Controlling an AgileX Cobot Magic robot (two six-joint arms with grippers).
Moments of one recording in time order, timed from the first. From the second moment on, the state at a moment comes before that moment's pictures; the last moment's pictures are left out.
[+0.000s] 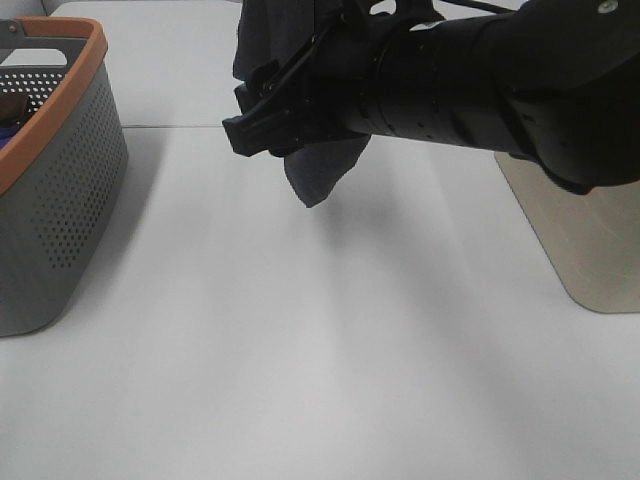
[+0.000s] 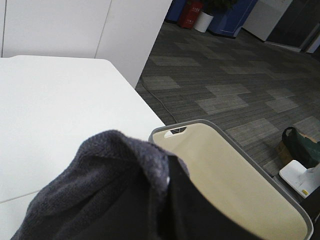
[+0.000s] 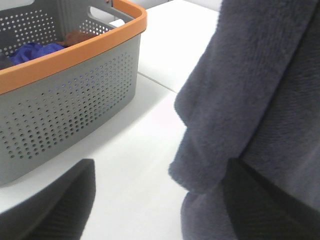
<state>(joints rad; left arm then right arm) -0.54 1.68 -1.79 -0.46 0.41 0.00 0.87 1.52 -0.91 1.05 -0.33 -1.10</state>
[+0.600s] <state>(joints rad) -0.54 1.68 -1.79 -0.48 0.44 0.00 0.87 1.60 -0.91 0.89 -0.43 -0.95</state>
